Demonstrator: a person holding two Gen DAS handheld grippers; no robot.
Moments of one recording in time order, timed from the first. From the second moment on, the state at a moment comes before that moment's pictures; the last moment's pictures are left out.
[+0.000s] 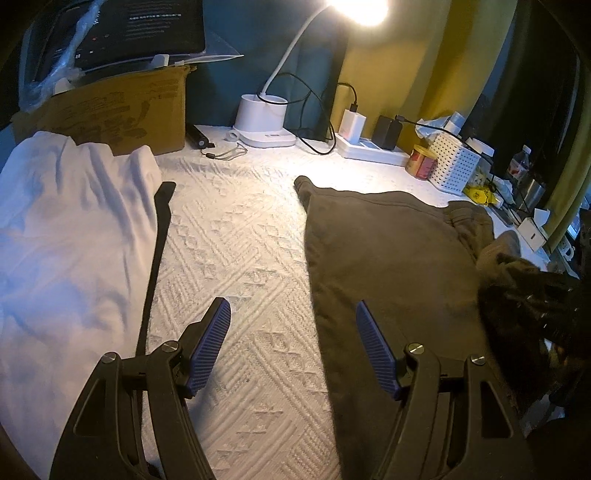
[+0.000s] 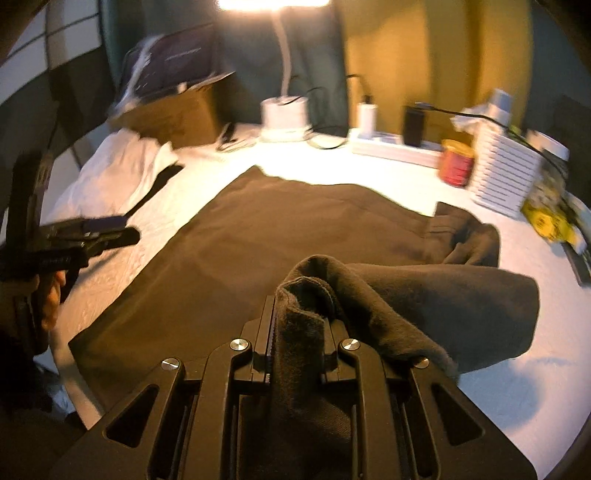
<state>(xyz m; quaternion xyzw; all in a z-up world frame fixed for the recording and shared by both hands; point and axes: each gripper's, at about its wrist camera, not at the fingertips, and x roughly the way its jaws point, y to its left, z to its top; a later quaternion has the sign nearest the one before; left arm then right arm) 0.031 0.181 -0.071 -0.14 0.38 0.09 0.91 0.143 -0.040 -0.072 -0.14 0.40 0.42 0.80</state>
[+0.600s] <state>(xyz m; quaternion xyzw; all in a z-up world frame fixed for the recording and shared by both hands) 0.006 0.194 -0.059 -0.14 0.37 0.12 0.91 0.071 0.043 -0.078 -0.20 0.41 0.55 0.70</state>
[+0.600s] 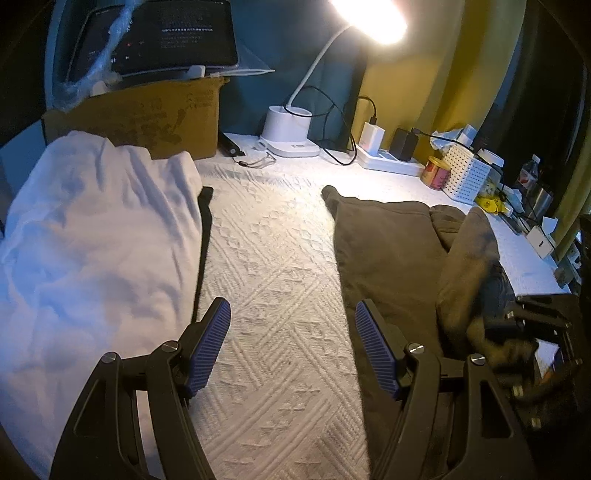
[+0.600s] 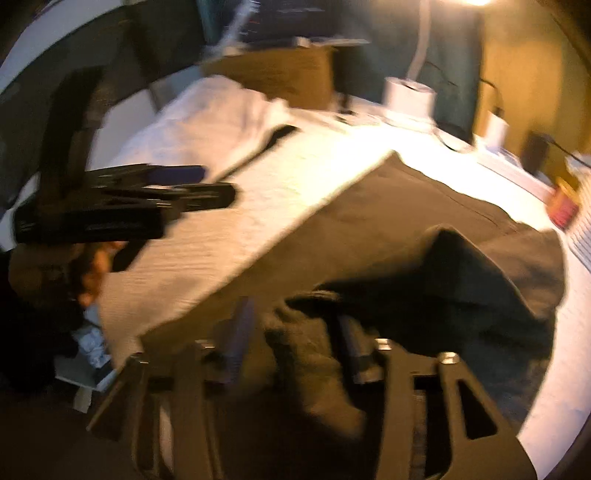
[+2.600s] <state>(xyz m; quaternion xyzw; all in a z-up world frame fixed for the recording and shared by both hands) 0.145 0.135 -0.056 -0.06 0.41 0.02 0.91 0.215 -0.106 -0.101 -0.07 0.44 0.36 0.82</state>
